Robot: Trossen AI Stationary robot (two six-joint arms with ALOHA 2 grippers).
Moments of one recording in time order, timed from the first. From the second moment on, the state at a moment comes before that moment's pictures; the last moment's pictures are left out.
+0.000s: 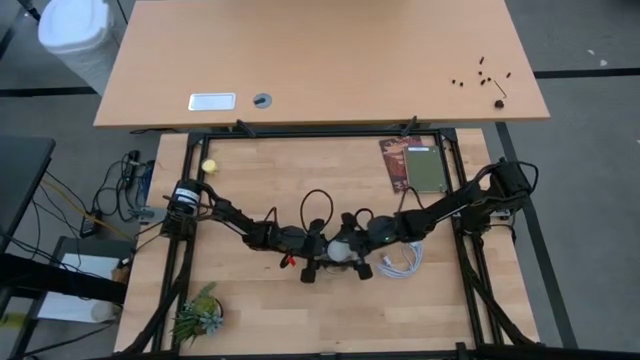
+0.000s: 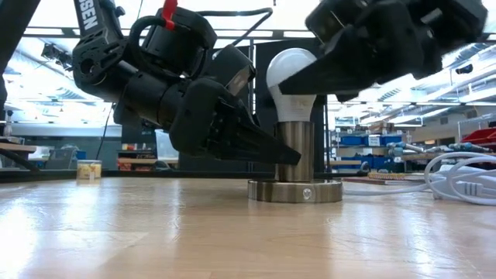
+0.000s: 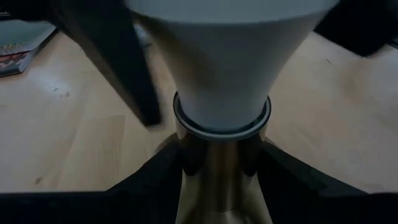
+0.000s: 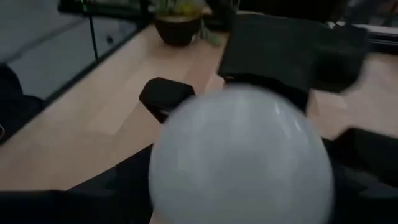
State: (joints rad) left arm -0.18 2.03 0.79 0.86 -0.05 0.04; right arm 0.22 1.67 0.65 0.65 -0.02 -0.03
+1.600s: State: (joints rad) left arm -0.18 2.03 0.79 0.92 -0.16 0.00; right arm 0.20 1.68 0.52 0.93 0.05 -0.06
